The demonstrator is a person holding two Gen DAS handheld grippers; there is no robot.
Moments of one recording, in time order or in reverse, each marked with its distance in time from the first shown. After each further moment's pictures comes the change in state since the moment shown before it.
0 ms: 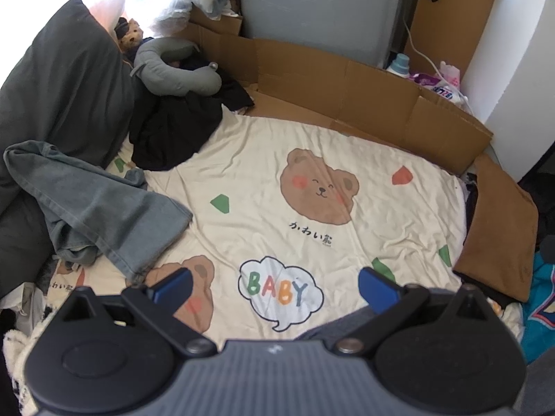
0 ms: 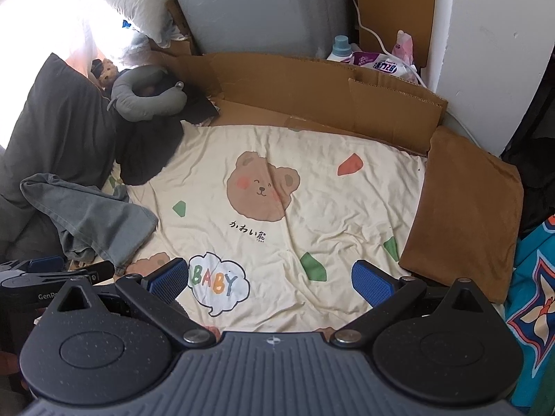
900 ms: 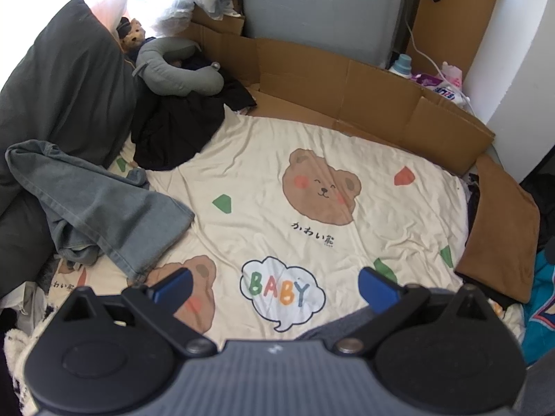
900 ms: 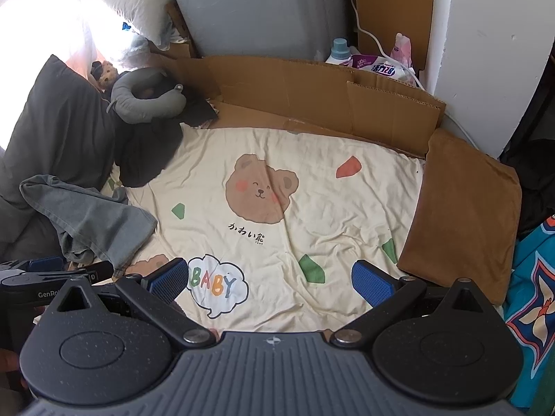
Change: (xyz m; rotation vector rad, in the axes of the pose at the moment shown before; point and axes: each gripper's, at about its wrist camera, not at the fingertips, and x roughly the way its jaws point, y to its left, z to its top) left arm 0.002 0.000 -0.004 0.000 -0.004 0.008; right arm -0.002 0.000 0.002 0.000 -0.001 0.002
